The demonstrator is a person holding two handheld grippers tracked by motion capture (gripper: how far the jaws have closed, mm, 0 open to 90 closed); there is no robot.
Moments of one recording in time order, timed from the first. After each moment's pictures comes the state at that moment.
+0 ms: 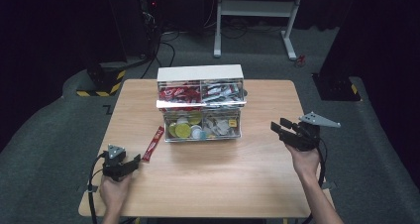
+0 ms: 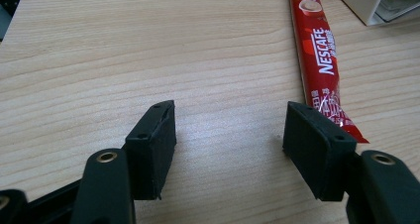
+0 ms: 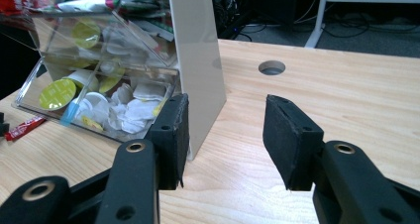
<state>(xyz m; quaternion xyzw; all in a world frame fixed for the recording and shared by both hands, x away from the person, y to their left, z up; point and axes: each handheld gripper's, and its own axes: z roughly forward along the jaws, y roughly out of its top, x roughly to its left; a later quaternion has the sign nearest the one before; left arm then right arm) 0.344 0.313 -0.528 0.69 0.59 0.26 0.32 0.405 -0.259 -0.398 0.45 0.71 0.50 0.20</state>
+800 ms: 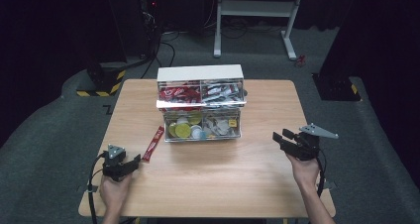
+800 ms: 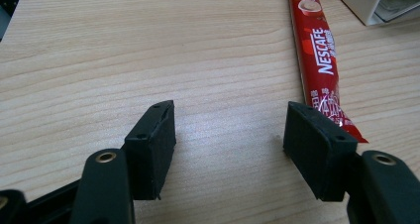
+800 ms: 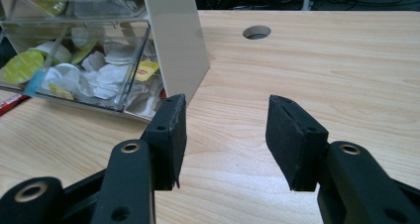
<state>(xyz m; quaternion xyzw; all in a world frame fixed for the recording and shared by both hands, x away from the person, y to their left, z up) 0.344 0.313 -0.529 0.69 0.59 0.26 0.32 0.396 -0.270 -0.436 0.49 0.71 0.47 0.19</state>
